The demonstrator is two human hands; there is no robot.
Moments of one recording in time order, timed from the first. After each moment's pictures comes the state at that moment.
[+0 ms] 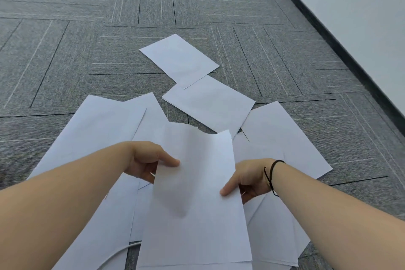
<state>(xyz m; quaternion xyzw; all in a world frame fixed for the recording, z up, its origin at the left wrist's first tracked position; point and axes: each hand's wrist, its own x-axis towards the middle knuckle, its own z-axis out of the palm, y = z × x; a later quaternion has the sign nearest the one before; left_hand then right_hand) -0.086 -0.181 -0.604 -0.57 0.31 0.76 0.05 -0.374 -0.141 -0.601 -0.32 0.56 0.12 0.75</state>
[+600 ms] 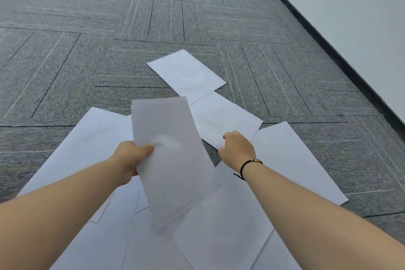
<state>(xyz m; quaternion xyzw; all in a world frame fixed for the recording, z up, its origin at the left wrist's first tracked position) -0.066 -0.203 -0.619 -0.71 0.23 0.58 -0.32 -0.333 -0.242 -0.632 -0.67 0.72 0.00 0.18</state>
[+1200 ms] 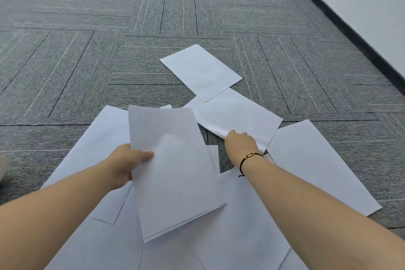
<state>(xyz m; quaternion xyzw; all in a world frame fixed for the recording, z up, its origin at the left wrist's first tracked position) -0.019 -0.201 -0.632 -0.72 0.22 0.60 -0.28 -0.301 -0.268 -0.667 -0.73 0.66 0.16 0.04</state>
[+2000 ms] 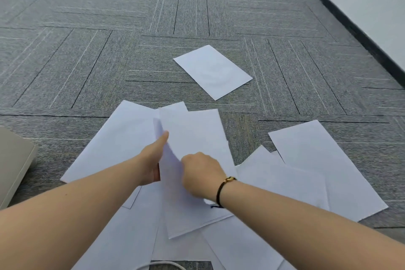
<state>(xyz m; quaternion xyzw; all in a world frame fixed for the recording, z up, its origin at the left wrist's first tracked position) -0.040 -0.185 -0.633 -0.67 0.13 0.68 -0.28 -0.192 -0.163 -0.597 -0.82 0.52 0.07 0.24</state>
